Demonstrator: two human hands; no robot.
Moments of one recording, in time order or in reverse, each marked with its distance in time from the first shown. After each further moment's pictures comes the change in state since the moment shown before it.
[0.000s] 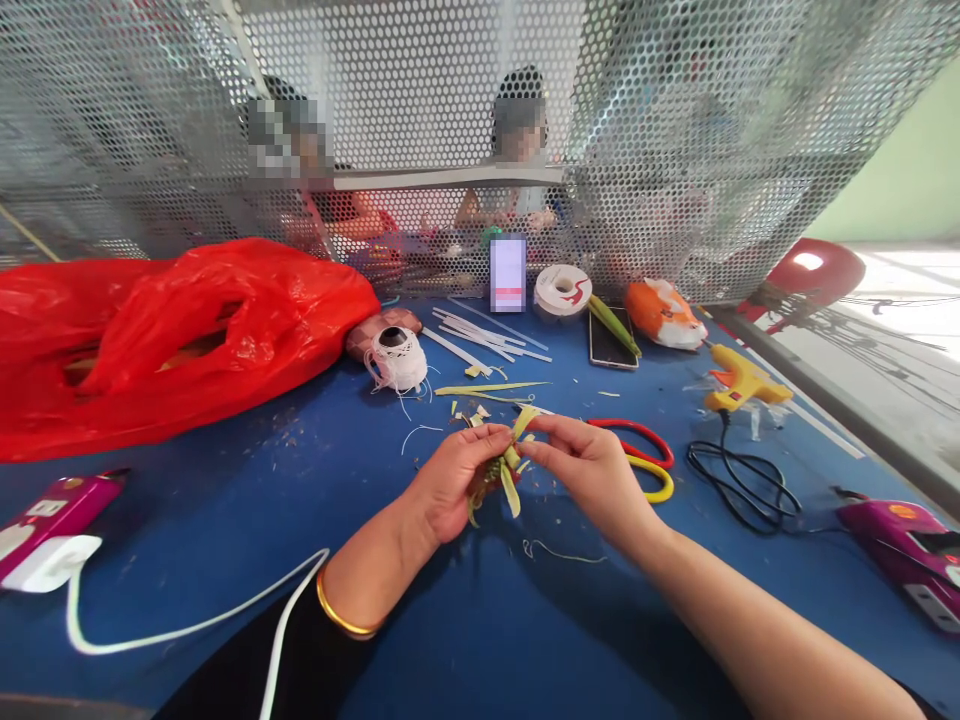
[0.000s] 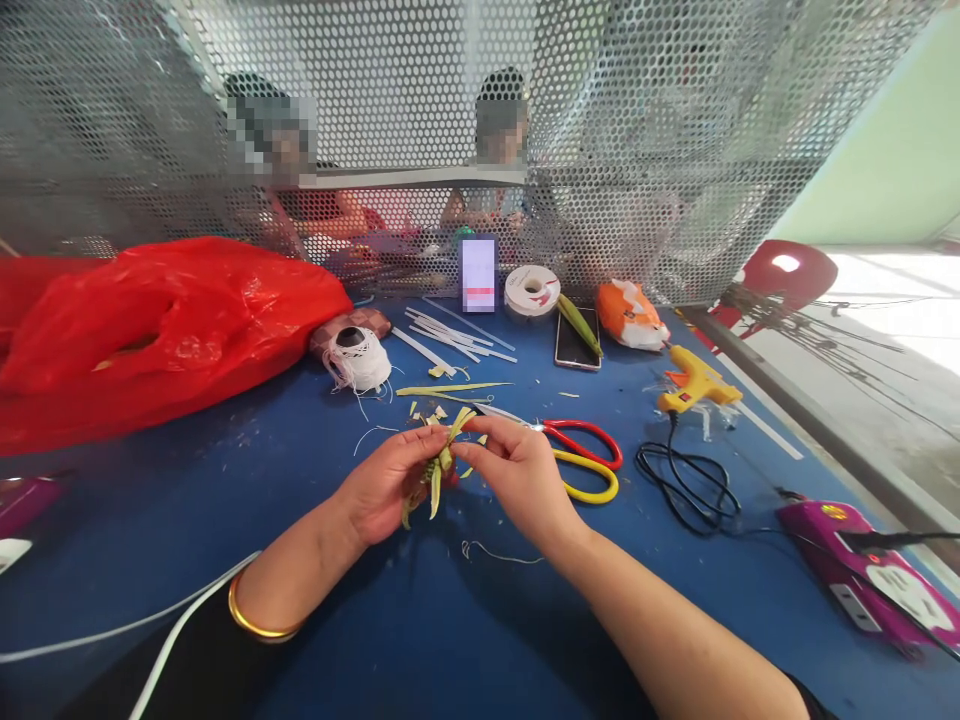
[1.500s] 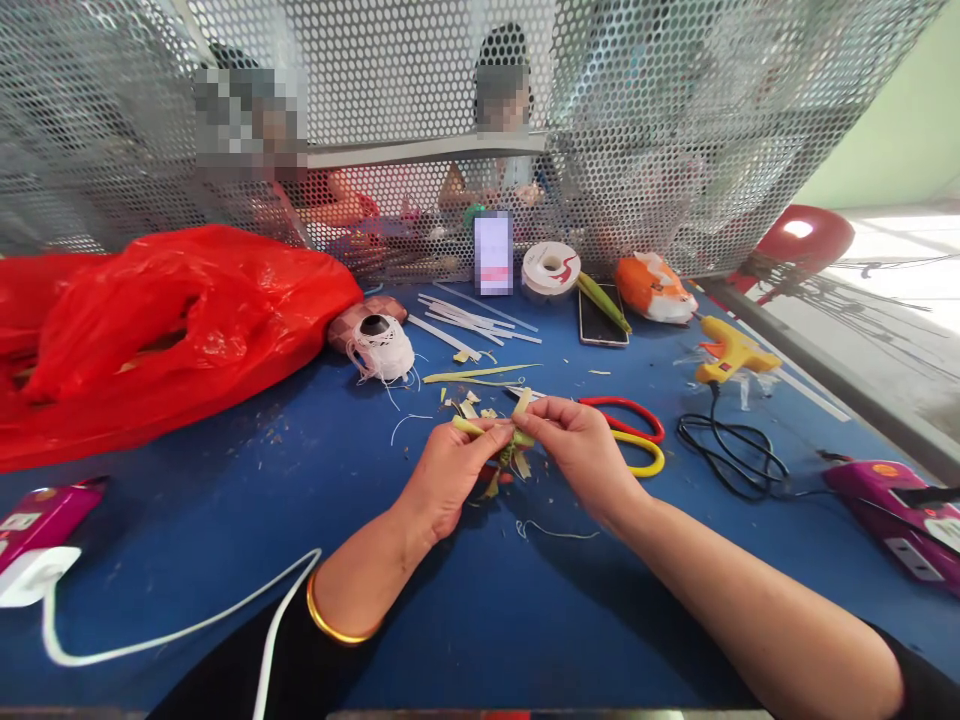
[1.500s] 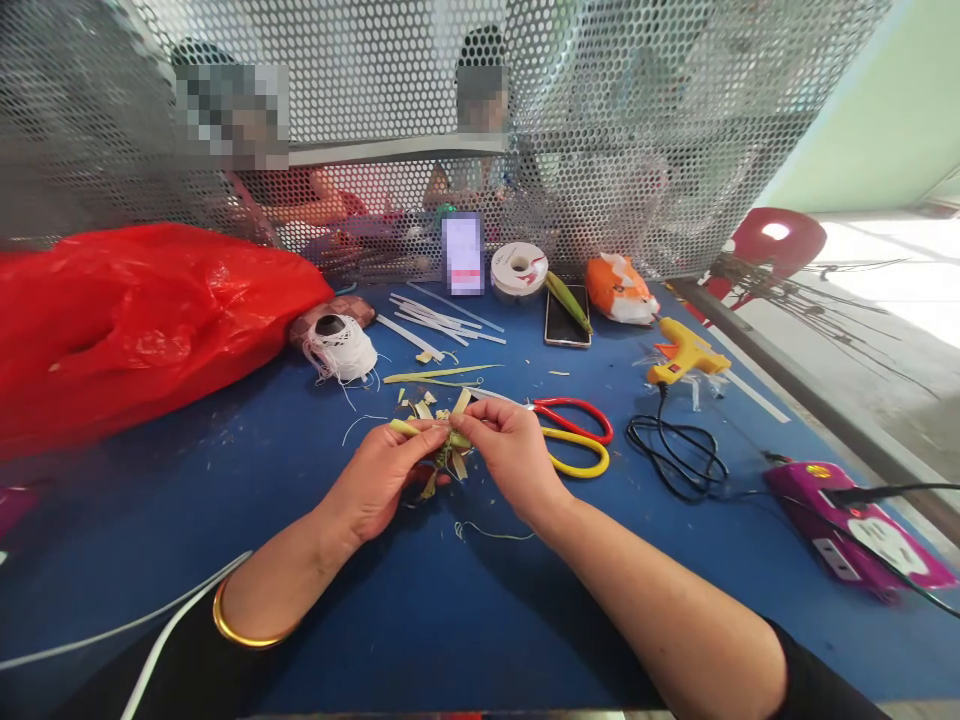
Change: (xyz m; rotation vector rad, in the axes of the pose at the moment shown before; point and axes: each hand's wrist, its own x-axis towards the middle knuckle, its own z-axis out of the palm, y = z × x) left_hand -0.006 -0.010 0.007 0.344 0.053 0.129; right_hand 0.002 0.006 0.005 0.204 0.059 0.181
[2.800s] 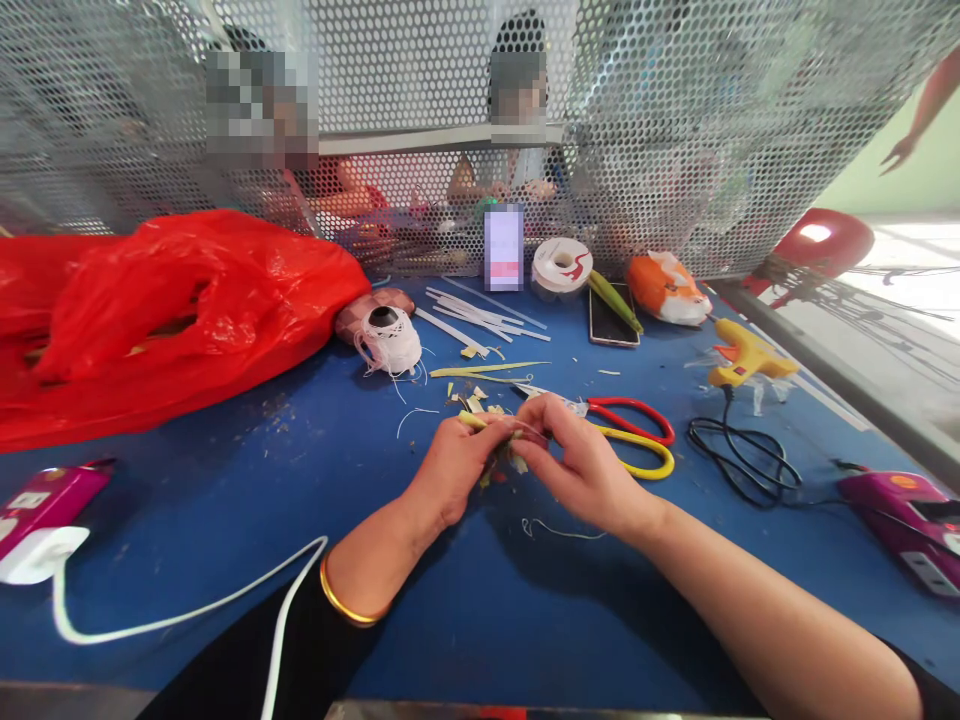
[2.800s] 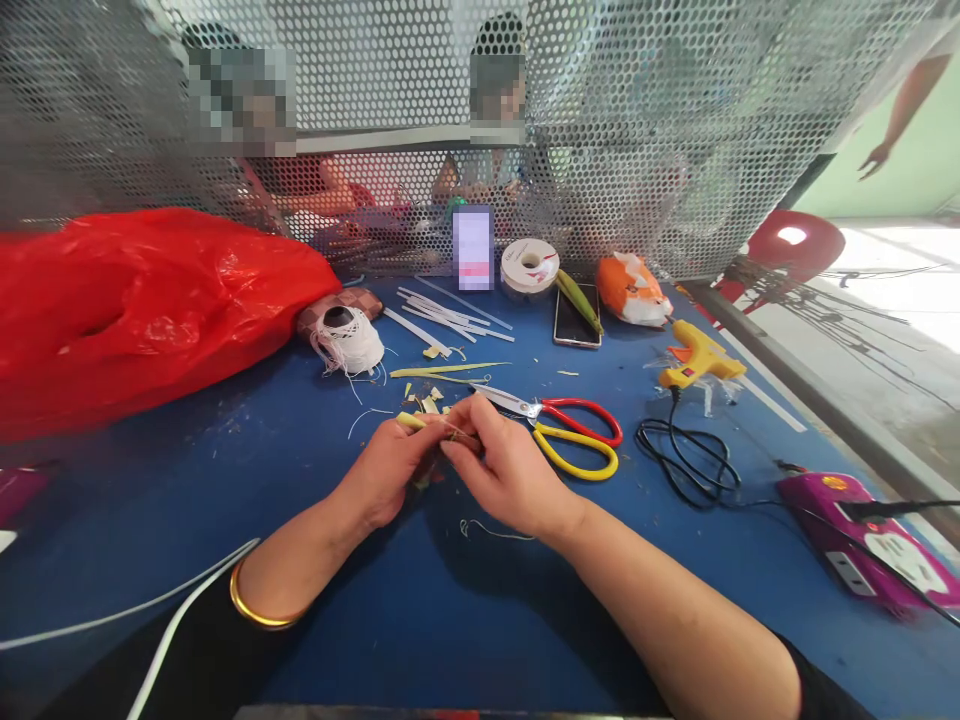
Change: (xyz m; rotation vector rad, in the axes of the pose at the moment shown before) left_hand 0.007 -0.005 -0.003 0.092 0.042 0.052; right_hand -0.007 -0.001 -0.011 -0.511 -0.300 -0.568
